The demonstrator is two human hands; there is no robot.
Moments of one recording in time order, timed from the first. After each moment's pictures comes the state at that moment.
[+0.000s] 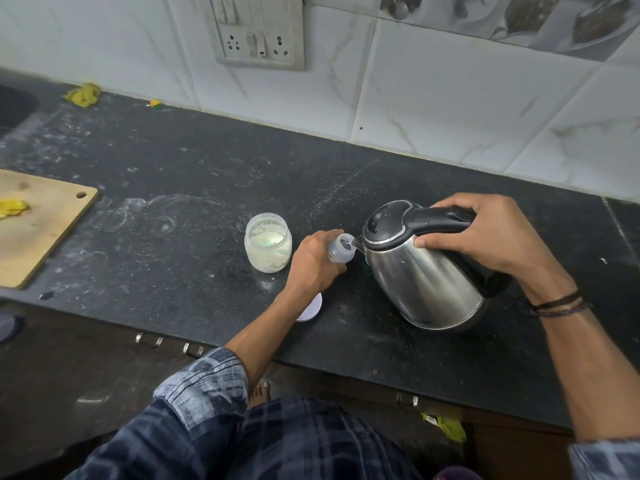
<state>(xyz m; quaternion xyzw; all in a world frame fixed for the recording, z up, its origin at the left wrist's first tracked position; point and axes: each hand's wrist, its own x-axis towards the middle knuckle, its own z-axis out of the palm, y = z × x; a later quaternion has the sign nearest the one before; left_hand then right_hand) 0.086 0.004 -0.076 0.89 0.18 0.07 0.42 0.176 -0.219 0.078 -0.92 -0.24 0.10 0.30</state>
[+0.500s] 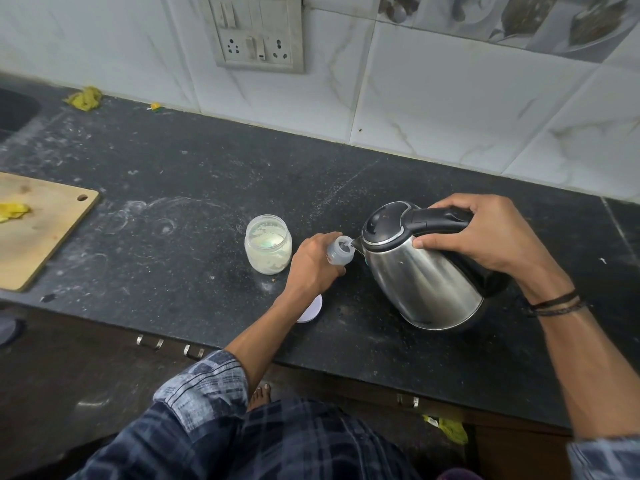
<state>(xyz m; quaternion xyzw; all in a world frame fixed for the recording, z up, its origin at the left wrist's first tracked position) 0.084 0.006 -0.080 0.88 0.19 0.07 0.42 0.175 -0.217 0.080 -0.92 -0.24 0.10 0.30</state>
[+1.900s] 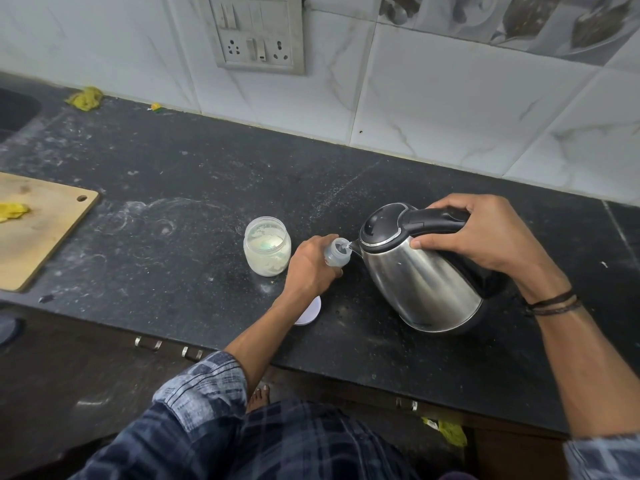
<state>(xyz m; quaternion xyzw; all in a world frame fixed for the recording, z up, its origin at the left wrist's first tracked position) 0.087 0.008 -0.083 0.89 0.19 0.06 0.42 0.184 -0.215 0.079 -0.92 -0.25 0.11 0.29</state>
